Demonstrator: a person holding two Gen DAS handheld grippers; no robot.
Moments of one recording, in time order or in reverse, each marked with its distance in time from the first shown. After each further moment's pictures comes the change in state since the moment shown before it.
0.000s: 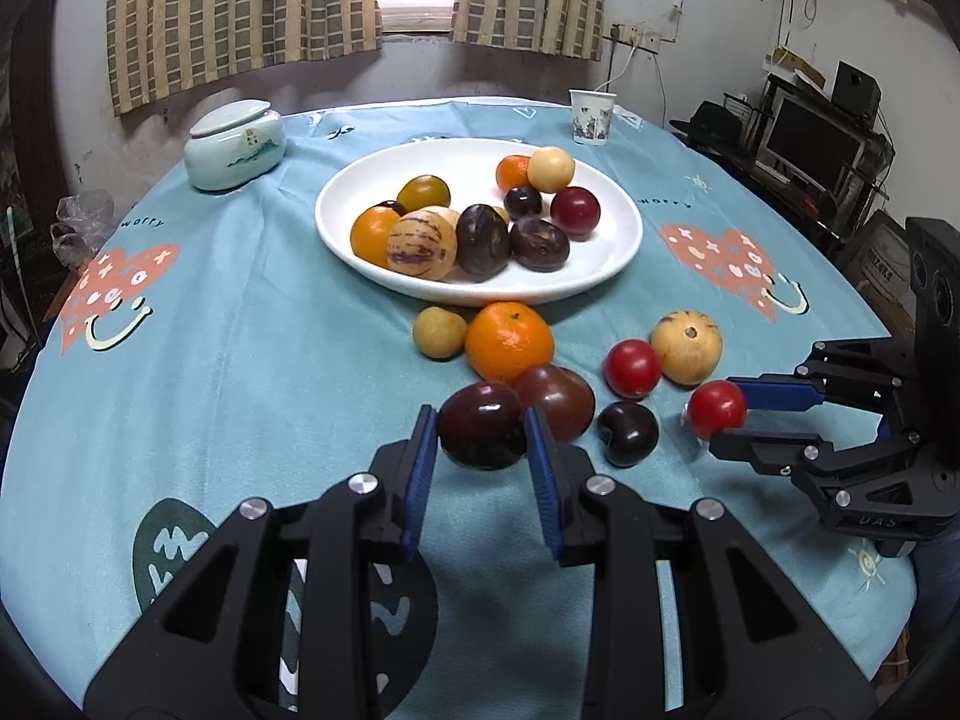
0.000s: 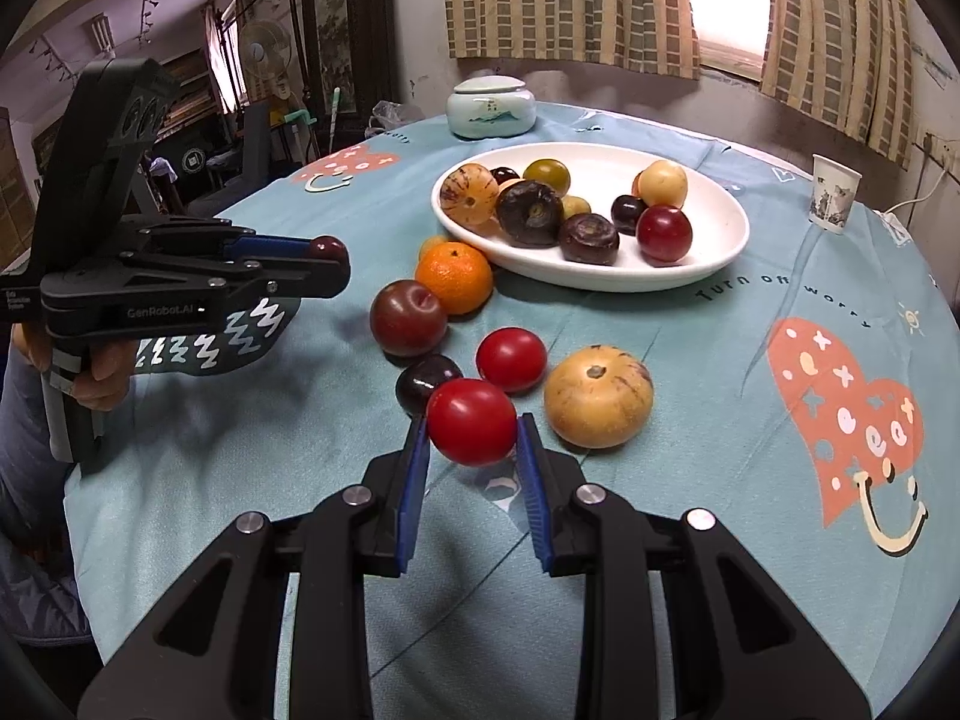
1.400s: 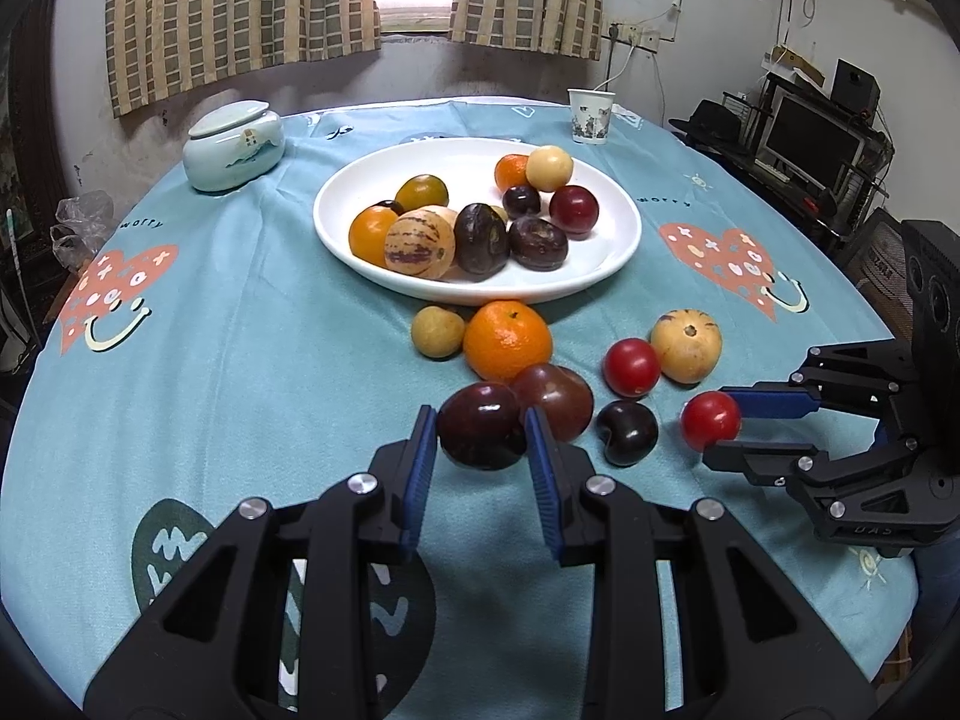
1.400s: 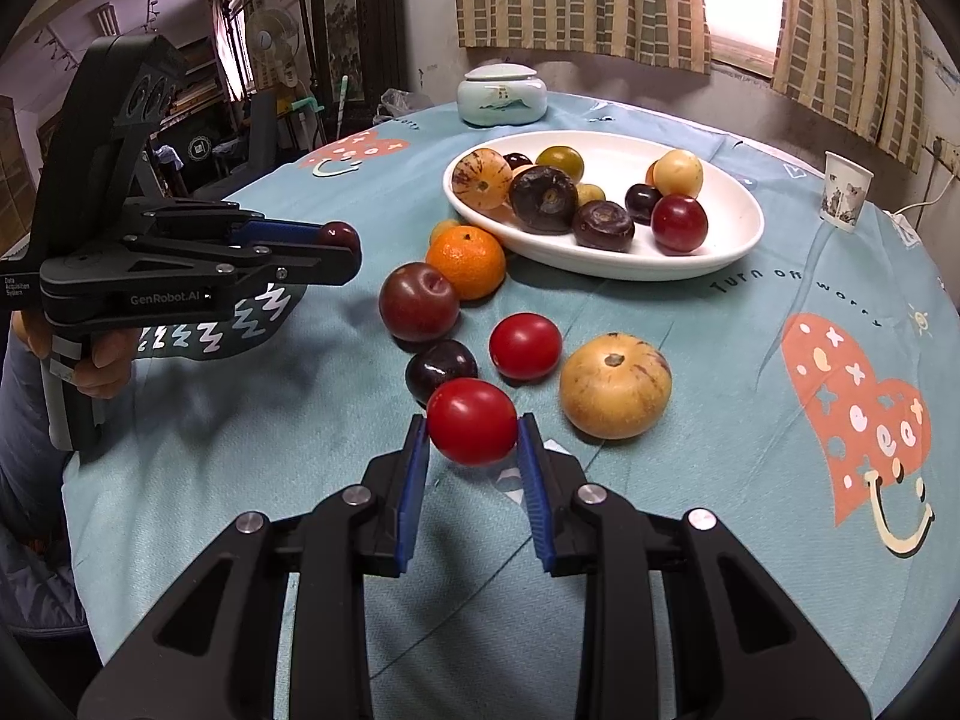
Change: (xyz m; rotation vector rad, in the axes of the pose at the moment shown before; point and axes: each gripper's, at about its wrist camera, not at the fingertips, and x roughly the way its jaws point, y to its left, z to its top) left arm 0.002 -0.001 -0.002 0.003 -0.001 0.000; right arm 0.004 0.002 -0.003 -0.007 0.016 0.016
